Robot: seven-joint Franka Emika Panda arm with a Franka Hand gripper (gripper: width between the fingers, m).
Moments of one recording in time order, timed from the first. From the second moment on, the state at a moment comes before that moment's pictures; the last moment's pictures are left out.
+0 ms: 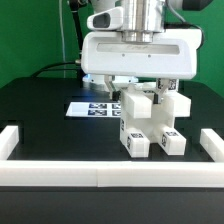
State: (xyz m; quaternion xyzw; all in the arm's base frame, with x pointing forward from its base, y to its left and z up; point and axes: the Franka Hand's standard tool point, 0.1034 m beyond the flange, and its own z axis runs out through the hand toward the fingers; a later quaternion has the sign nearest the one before) arm 0.515 0.012 0.080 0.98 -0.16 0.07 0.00
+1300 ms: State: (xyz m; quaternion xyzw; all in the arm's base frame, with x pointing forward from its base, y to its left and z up) arm 0.526 -0.013 0.080 0.98 -0.16 0.08 0.01
